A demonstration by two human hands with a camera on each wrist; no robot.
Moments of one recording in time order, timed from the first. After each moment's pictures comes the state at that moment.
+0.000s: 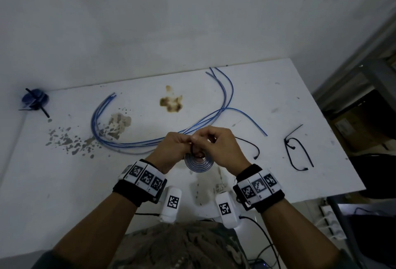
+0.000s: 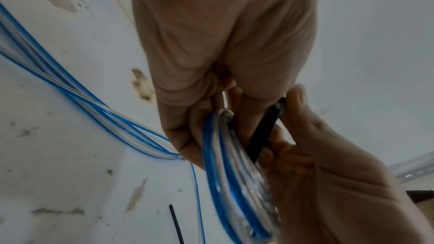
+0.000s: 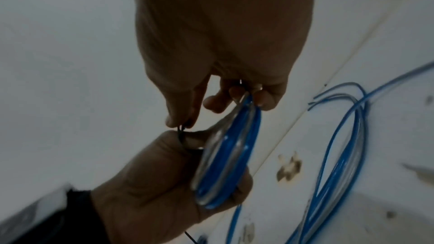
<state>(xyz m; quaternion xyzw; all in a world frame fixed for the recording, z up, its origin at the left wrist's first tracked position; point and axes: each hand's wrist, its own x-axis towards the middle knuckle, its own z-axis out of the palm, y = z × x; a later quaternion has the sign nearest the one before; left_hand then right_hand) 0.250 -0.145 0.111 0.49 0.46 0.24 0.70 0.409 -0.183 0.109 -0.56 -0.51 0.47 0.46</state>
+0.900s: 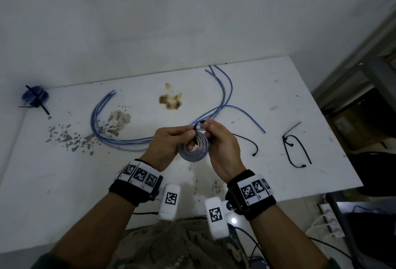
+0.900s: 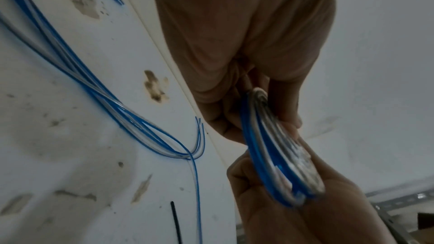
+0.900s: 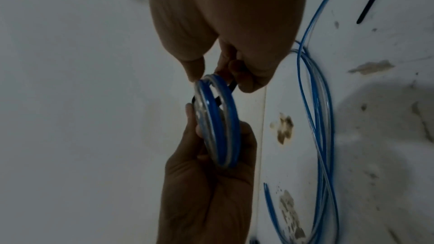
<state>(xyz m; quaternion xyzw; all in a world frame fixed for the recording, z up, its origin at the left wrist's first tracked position) 0.249 -0.152 0.120 0.39 0.43 0.37 0.72 0.393 -0.196 0.121 -0.48 -0.09 0.62 0.61</state>
